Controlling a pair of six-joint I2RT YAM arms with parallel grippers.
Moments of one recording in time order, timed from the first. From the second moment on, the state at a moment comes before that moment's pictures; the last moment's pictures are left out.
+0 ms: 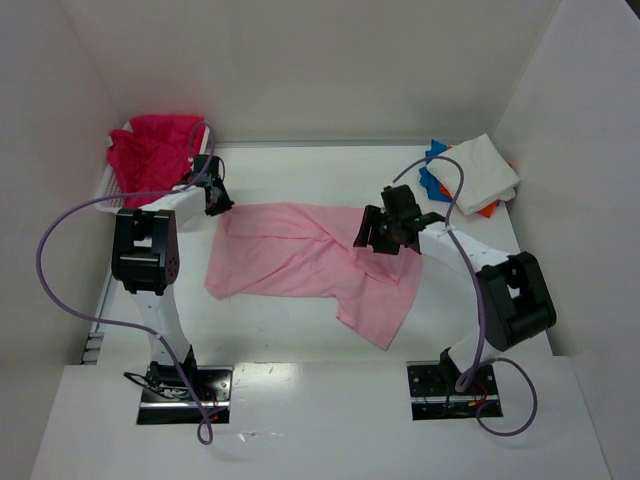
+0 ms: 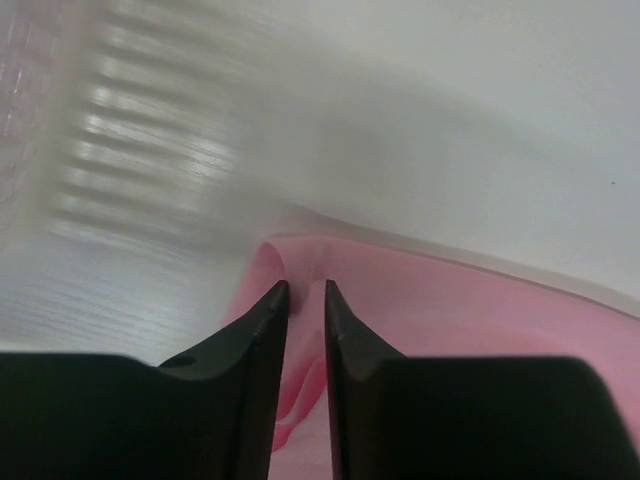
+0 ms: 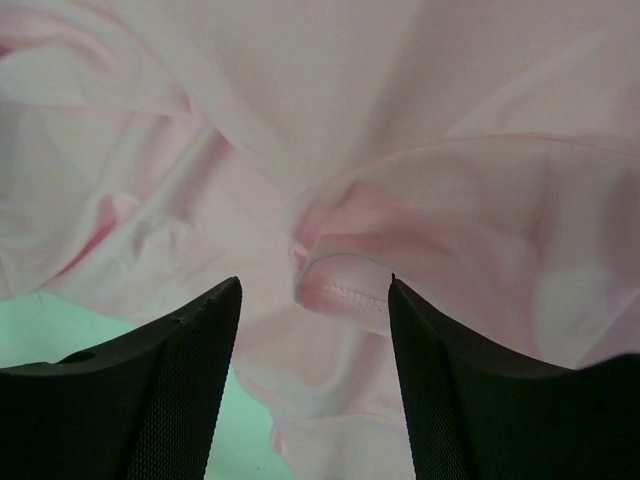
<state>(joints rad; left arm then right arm) -0.03 2.00 1.37 -0.27 -0.12 -0.45 0.38 1.54 0.96 -0.33 -0.12 0.60</state>
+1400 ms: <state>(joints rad) 0.00 2.06 1.42 -0.27 0.08 -0.45 0.02 1.96 1.28 -0.26 0.02 0.54</state>
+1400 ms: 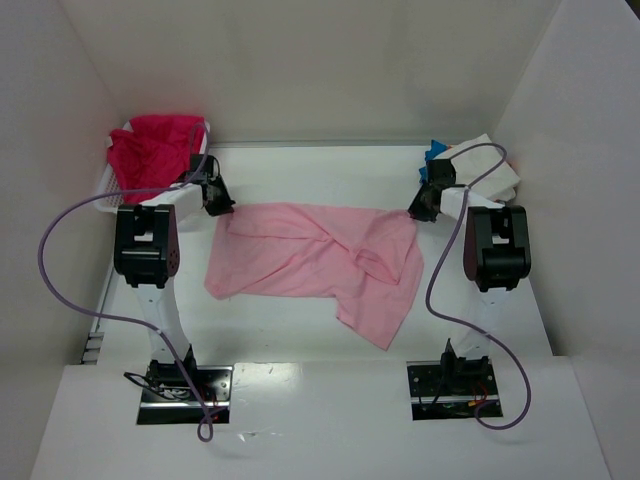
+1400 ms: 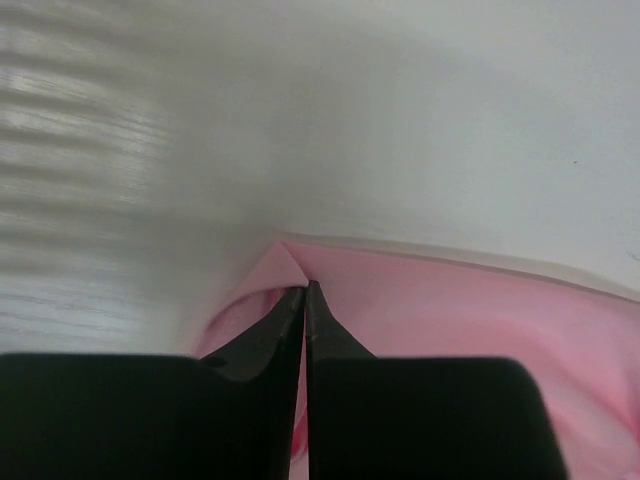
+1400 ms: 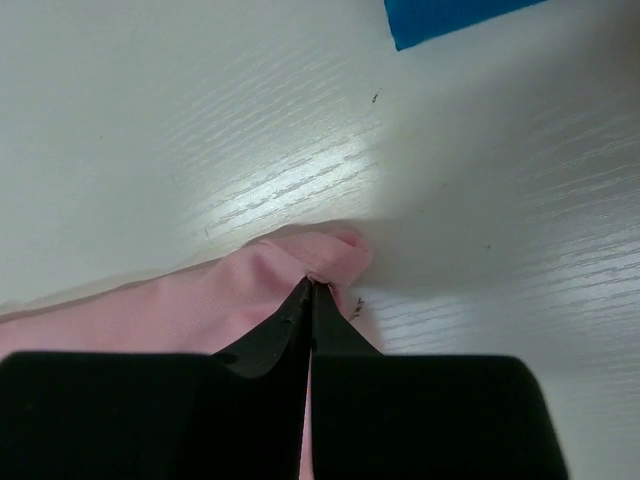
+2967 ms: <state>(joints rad) 0.04 2.13 1.66 -0.23 -0.01 -0.43 0.00 2.33 1.94 -0.36 -0.05 0.42</state>
